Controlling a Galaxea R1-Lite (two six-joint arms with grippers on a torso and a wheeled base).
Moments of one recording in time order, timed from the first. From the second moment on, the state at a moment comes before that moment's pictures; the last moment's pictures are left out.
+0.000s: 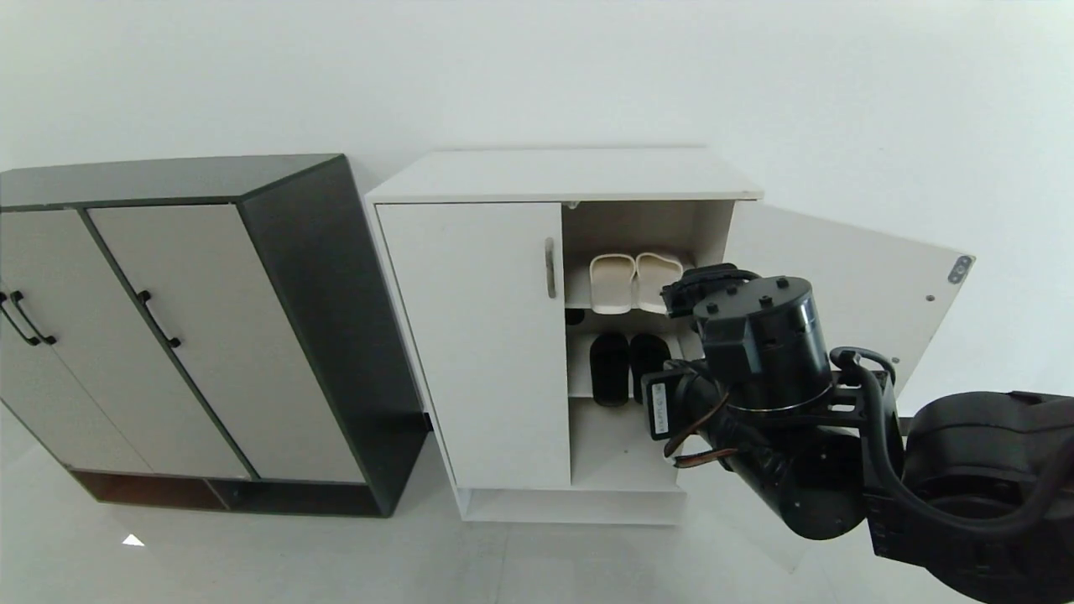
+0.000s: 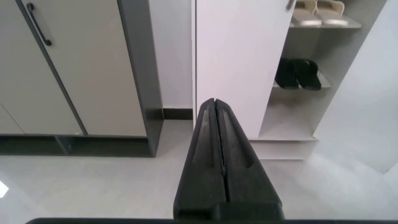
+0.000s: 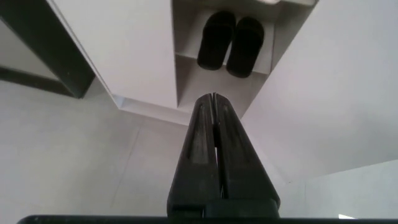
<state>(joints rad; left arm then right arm) 0.00 0.00 0.00 0.00 0.03 -0.01 0.90 1.77 -1.04 -0.34 -0.69 0.22</state>
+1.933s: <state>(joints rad) 0.00 0.00 0.00 0.00 0.03 -0.01 0.82 1.80 -1.04 -0.34 -0.69 0.21</state>
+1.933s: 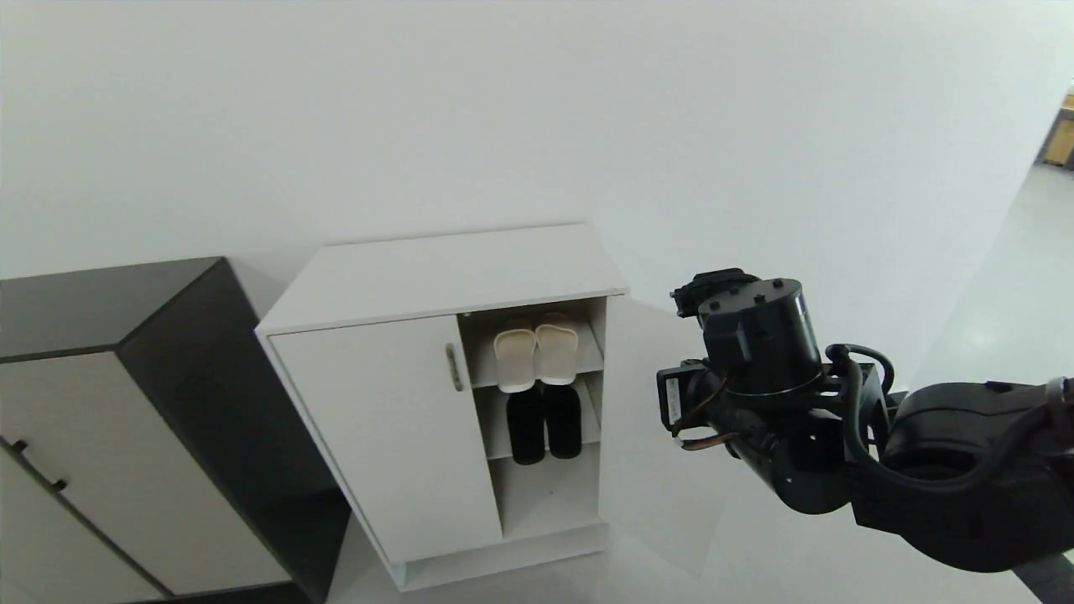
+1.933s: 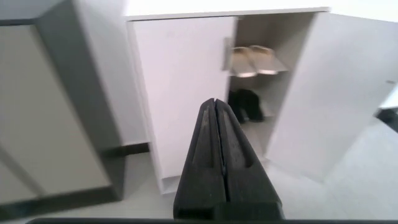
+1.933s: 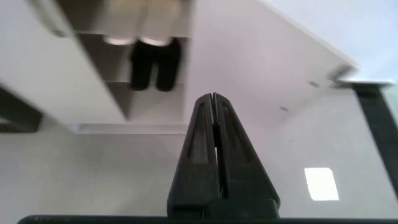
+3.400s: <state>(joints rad) 0.00 0.00 0.00 0.00 0.03 -0.01 0.39 2.13 -1.35 -0.47 -0.34 0.34</state>
